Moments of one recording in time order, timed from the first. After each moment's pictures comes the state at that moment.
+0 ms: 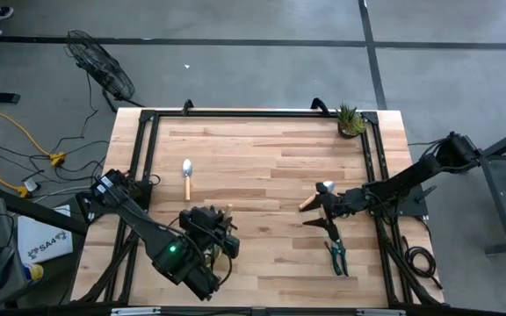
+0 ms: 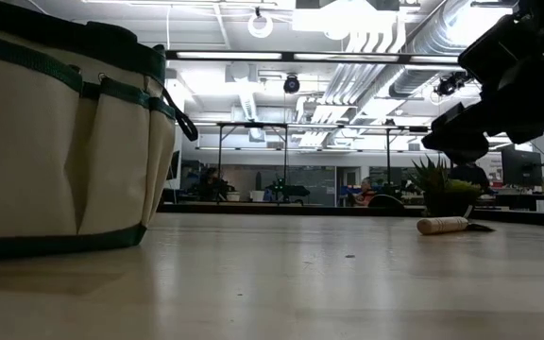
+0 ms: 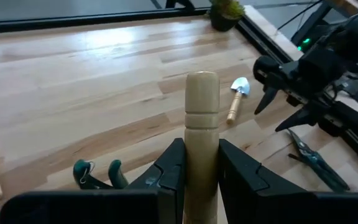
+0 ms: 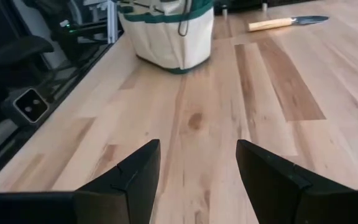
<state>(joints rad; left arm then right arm) -0.71 1.92 1.96 -1.57 -1.00 -1.92 0.34 1.22 0.12 0.79 0.13 0.26</state>
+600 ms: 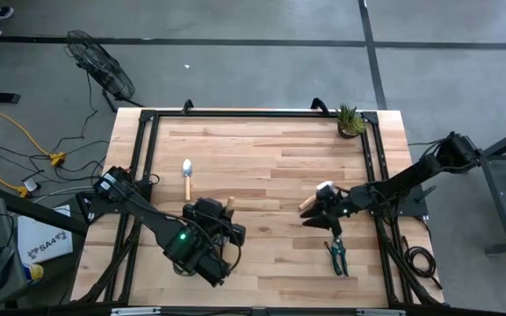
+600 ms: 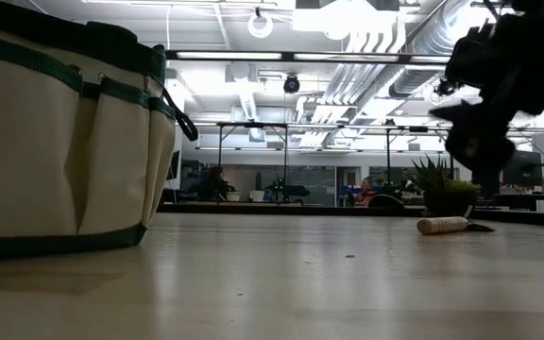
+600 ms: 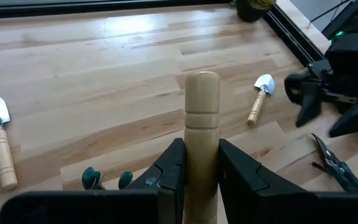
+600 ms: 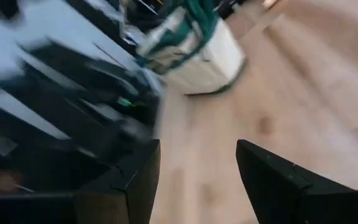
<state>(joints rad) -0.63 1.92 1.95 -1.57 -0.92 -1.92 0.34 1.21 0.12 0.94 0.03 0.90</state>
